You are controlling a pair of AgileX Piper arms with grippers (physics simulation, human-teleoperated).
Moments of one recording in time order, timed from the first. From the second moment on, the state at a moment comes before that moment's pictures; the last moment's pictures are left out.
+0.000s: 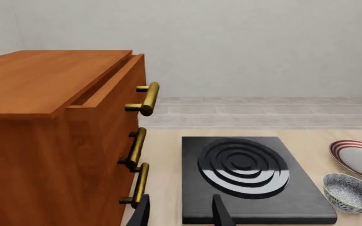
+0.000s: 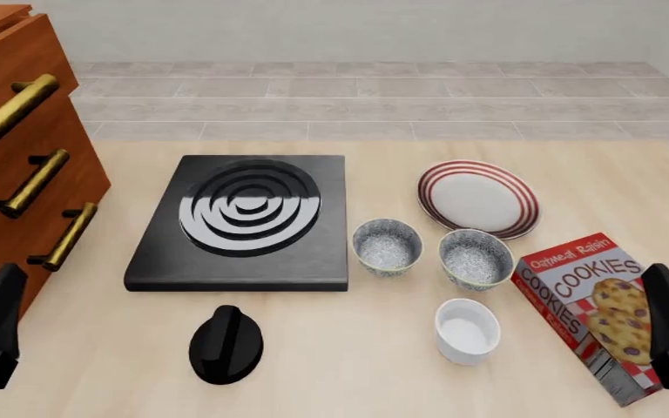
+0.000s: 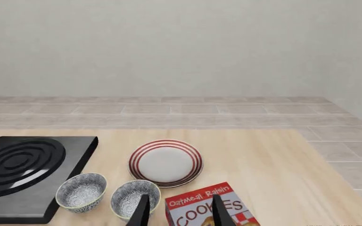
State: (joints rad) left arm 0.00 0.00 0.00 0.00 0.00; right arm 0.00 0.00 0.00 0.00 0.00
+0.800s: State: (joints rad) left arm -0.01 0.01 0.00 0.01 0.01; right arm 0.09 0.19 -0.31 0.23 -0.04
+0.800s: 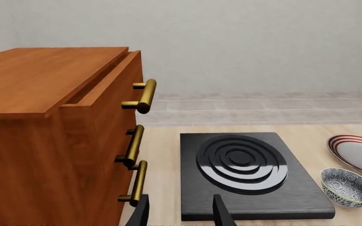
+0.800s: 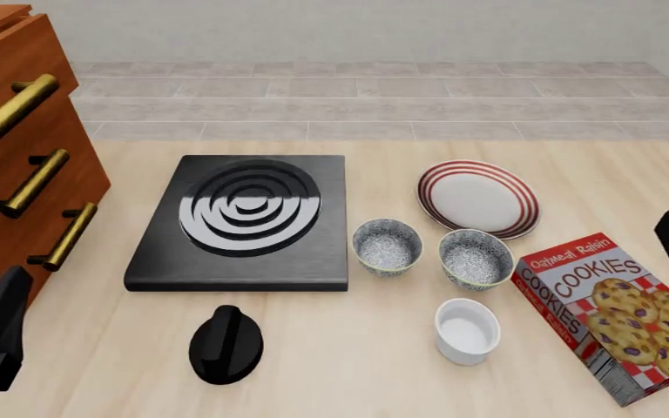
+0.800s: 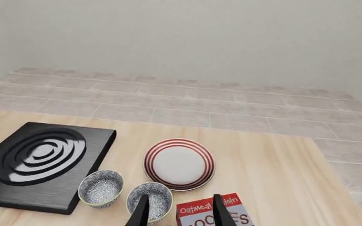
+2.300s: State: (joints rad) left arm -0.07 0.00 -0.02 0.04 -0.02; right arm 0.58 1.49 -0.94 0.58 -0.72
